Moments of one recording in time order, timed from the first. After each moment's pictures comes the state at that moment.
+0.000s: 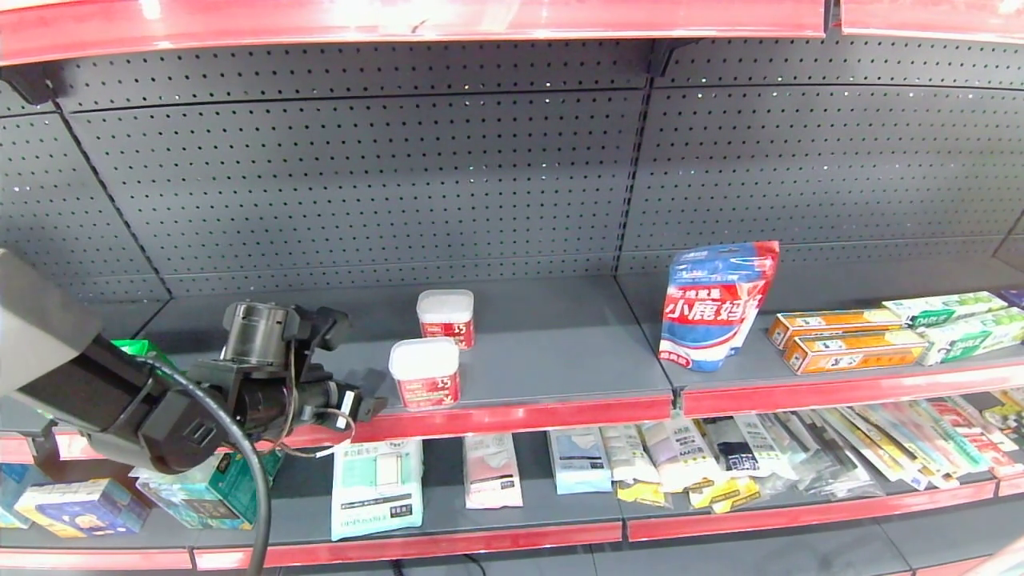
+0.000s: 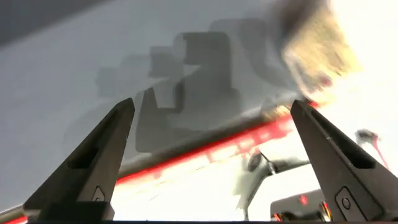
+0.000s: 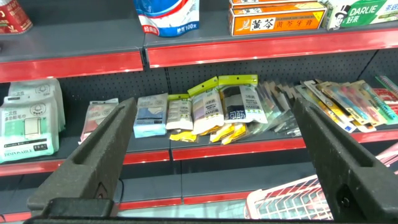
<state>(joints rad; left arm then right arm) -0.20 1.98 -0.70 -0.56 -0.03 0.14 -0.08 0.10 0.00 0.00 0.04 0.01</state>
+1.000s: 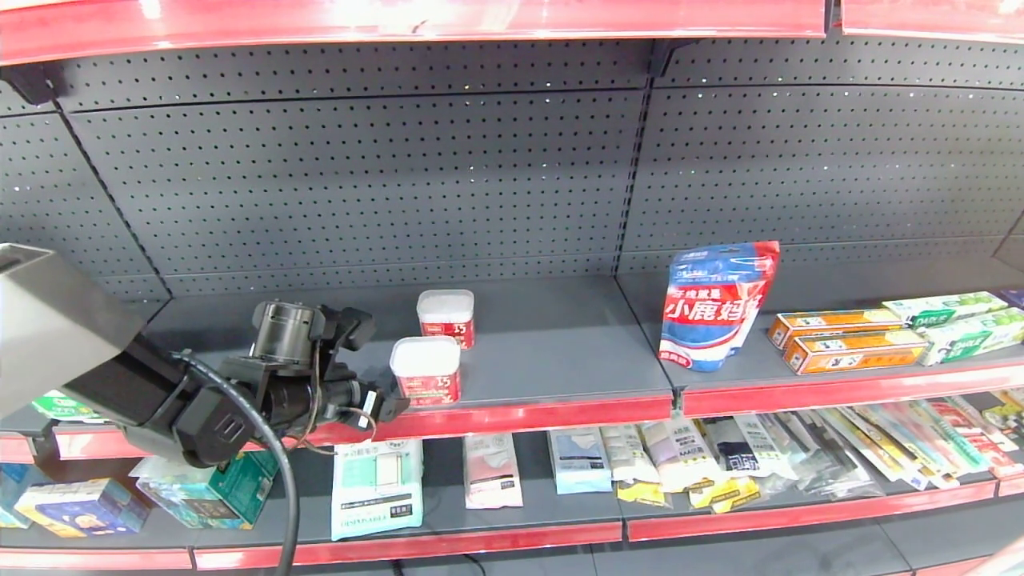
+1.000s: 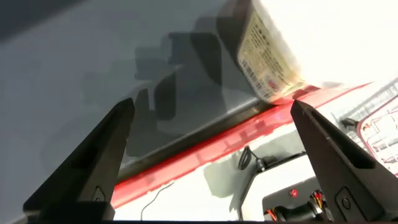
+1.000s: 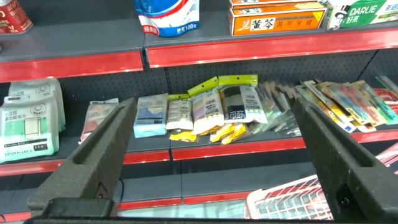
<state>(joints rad) -0.25 2.03 -0.76 -0.56 -0.06 0.14 -0.08 0.10 0.00 0.00 0.04 0.01</state>
